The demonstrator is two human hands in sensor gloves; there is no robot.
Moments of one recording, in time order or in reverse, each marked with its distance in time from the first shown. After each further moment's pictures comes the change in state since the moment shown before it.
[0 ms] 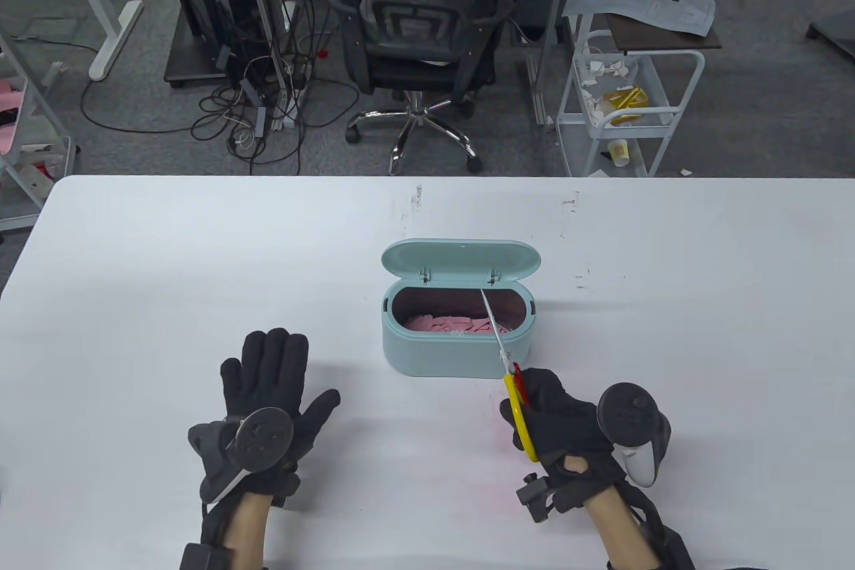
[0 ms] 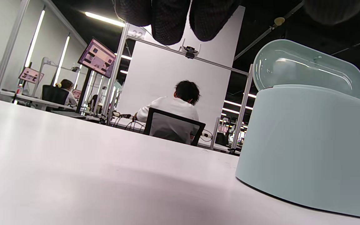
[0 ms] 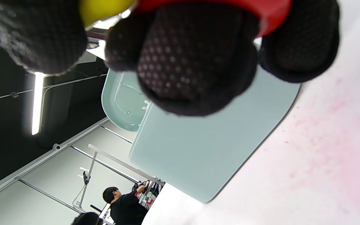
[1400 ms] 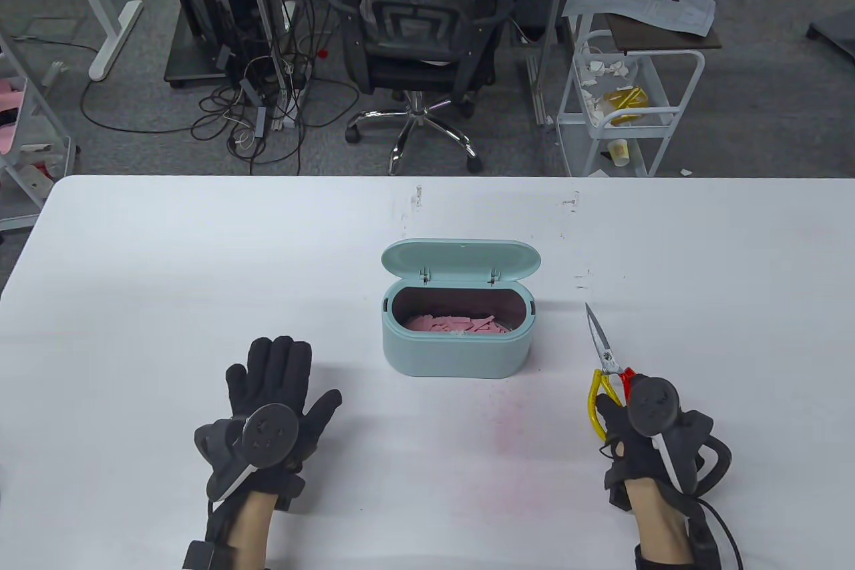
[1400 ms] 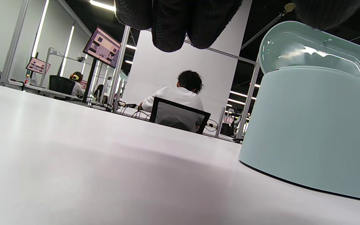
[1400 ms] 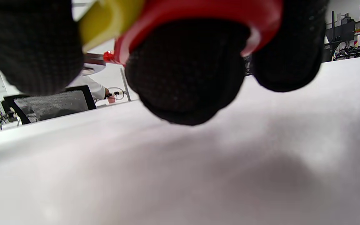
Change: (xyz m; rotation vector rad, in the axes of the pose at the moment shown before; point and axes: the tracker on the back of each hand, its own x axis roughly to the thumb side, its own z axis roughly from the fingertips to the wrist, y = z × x) left_hand 0.001 -0.011 -0.002 -0.053 0.024 -0.013; right_hand -0.045 -0.069 0.008 -0.376 0.471 0.933
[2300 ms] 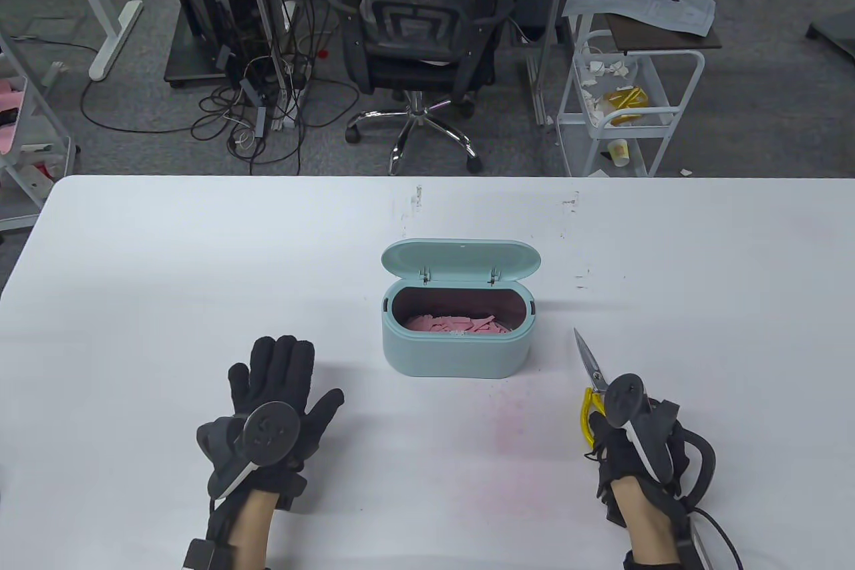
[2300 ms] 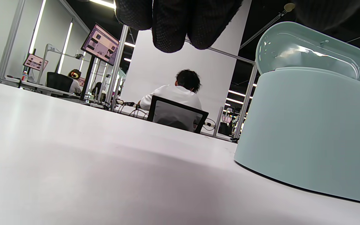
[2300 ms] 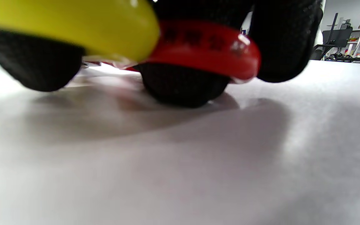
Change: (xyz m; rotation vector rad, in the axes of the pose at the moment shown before) left_hand 0.001 -0.001 -0.002 -0.006 -0.007 0.012; right_hand 0.014 0.008 0.007 0.141 0.044 0.212
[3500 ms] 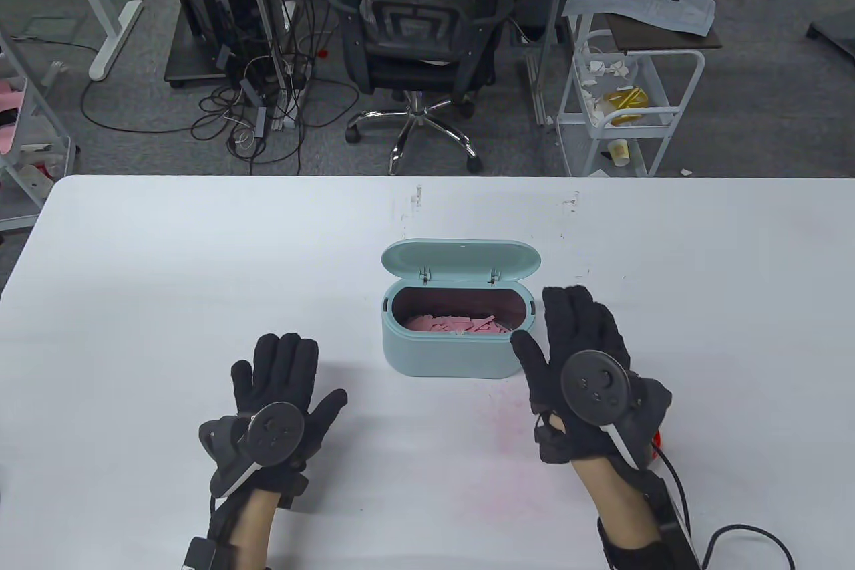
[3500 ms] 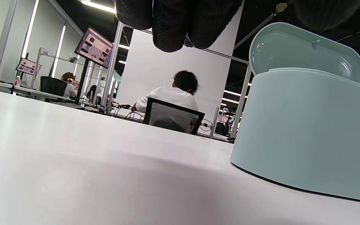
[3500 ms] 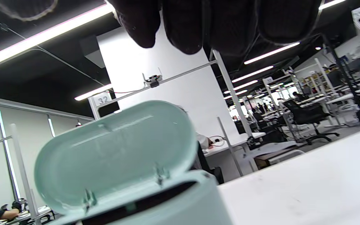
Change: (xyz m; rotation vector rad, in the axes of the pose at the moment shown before) left_hand 0.004 0.000 -0.001 0.007 -0.026 -0.021; right_hand 0.092 -0.144 0.050 -0.358 -0.468 -0.508
